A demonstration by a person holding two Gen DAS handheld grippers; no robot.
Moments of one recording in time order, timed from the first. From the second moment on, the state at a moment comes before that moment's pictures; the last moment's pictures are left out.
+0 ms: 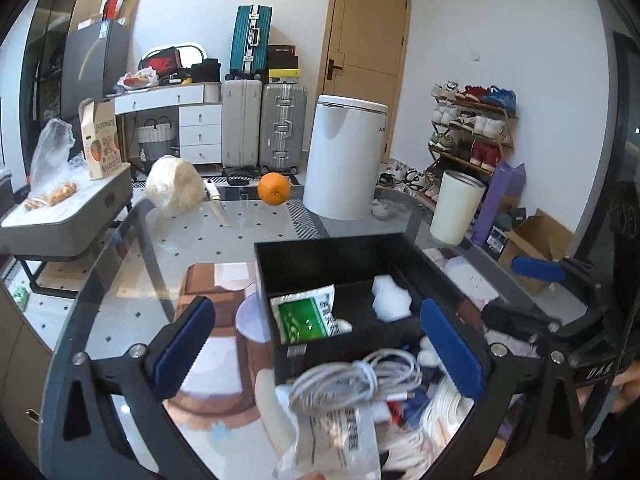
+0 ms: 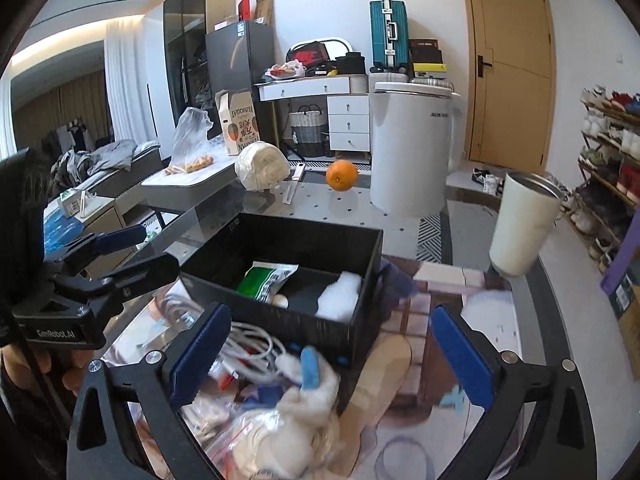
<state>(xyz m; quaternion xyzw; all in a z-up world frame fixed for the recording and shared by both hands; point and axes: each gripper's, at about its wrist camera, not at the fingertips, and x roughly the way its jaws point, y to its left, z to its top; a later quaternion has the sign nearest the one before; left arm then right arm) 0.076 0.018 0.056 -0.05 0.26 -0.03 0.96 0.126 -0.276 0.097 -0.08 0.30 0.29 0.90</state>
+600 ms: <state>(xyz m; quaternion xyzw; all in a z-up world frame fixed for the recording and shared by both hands) 0.057 0.014 0.027 -0.04 0.29 0.00 0.96 0.098 -0.294 0.078 -0.08 0.33 0.29 0.90</state>
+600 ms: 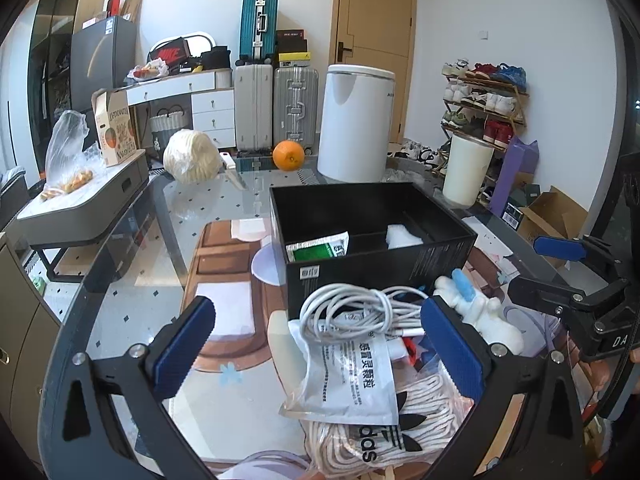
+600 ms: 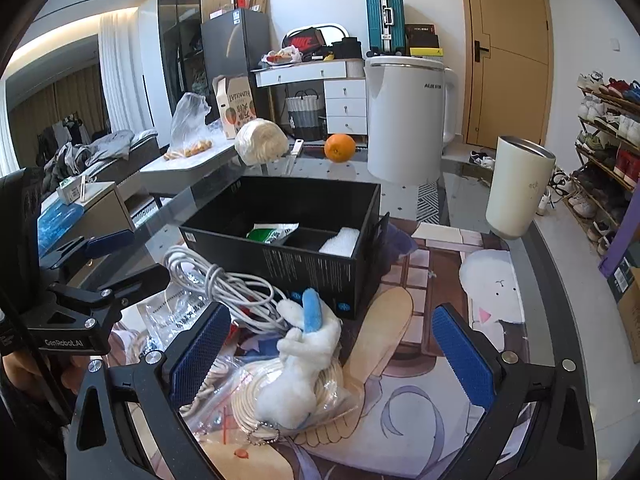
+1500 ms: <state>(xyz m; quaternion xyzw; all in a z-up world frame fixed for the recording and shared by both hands) 0.055 0.010 -0.004 -0.05 0.34 -0.03 0.94 0.109 -0.284 0.032 -0.08 0.40 0.28 0.87</state>
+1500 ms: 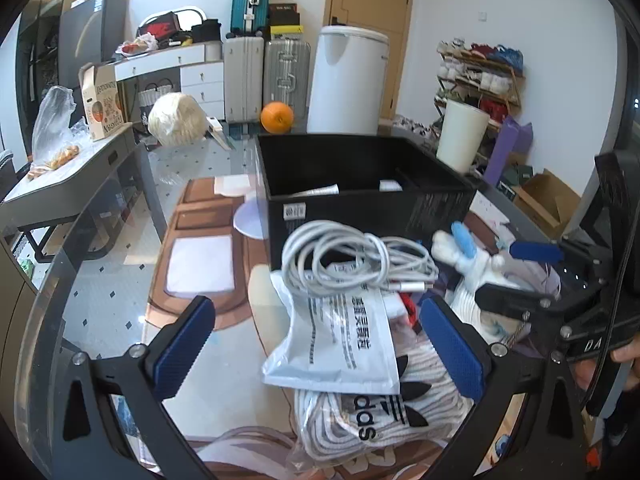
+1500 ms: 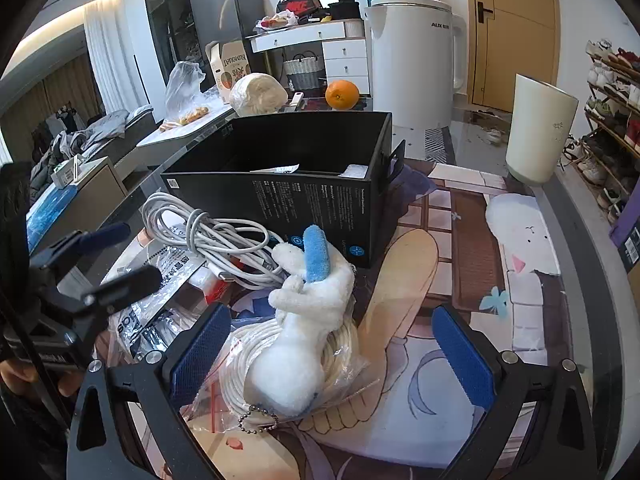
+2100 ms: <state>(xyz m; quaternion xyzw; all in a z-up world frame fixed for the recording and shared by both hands) 0.061 0.011 -0.009 -0.05 0.36 -0.03 0.93 0.116 -0.285 0.021 -0.07 0.42 0.29 0.86</state>
